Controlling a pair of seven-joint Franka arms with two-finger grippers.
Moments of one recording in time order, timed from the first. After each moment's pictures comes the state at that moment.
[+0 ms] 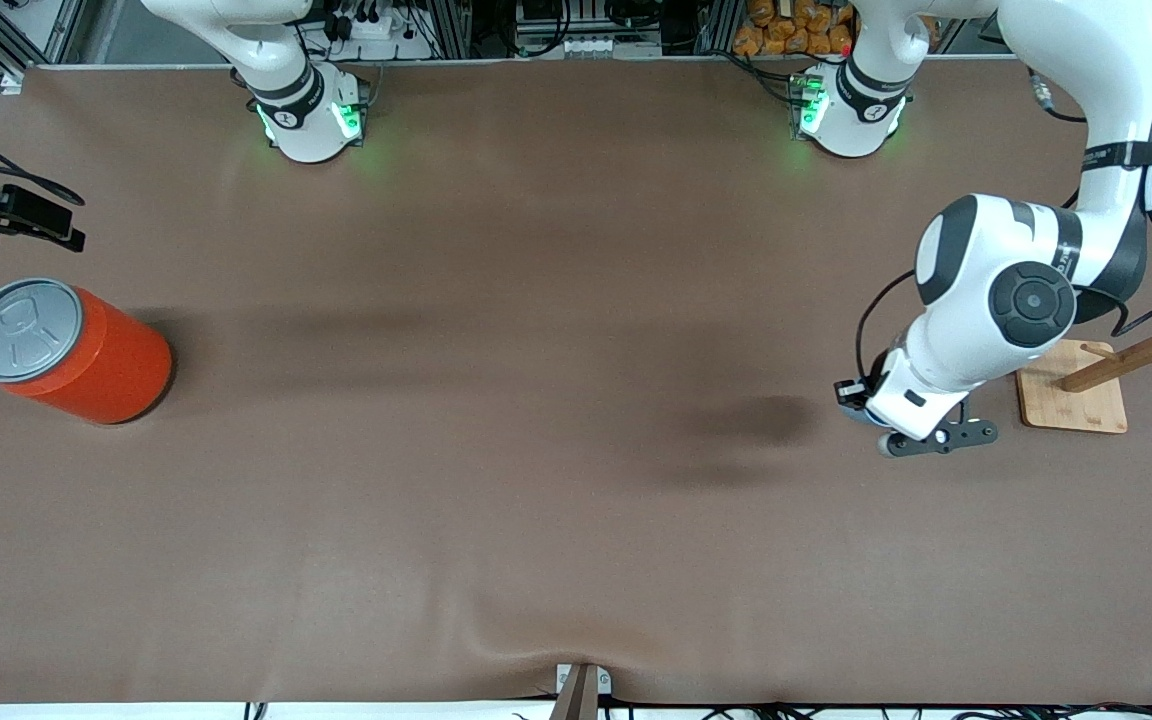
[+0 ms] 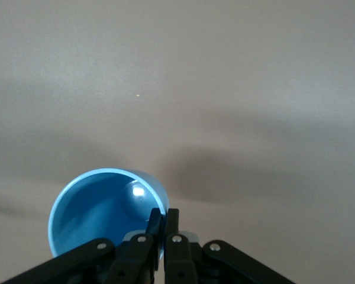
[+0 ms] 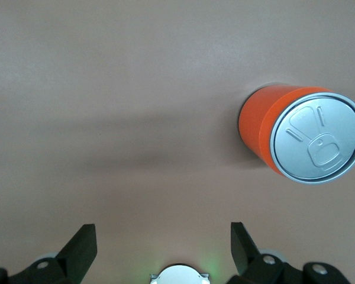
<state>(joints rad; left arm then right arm) -0.14 0.34 -0.09 -1.78 0.03 2.09 -0.38 -0.02 0.01 -0.05 -1.52 0.03 1.39 -0.02</state>
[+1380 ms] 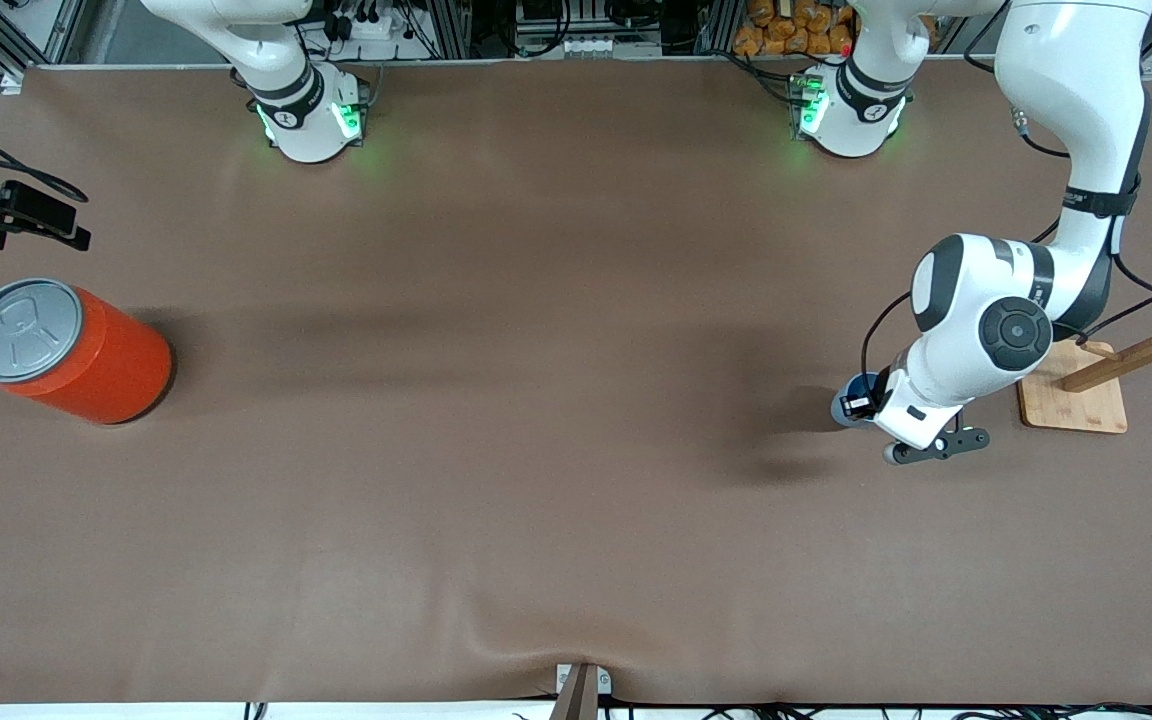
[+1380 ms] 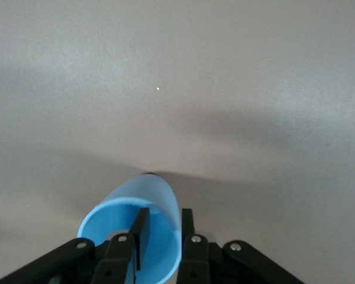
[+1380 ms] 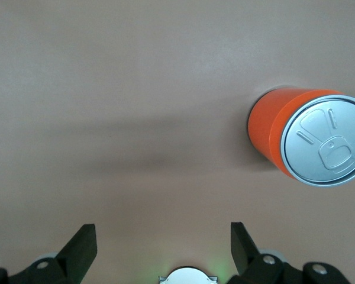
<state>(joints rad) -0.08 0.40 -0.11 -1.88 0.03 2.26 -0.38 -0.02 0.00 -0.05 -1.51 0.05 1.40 -0.01</state>
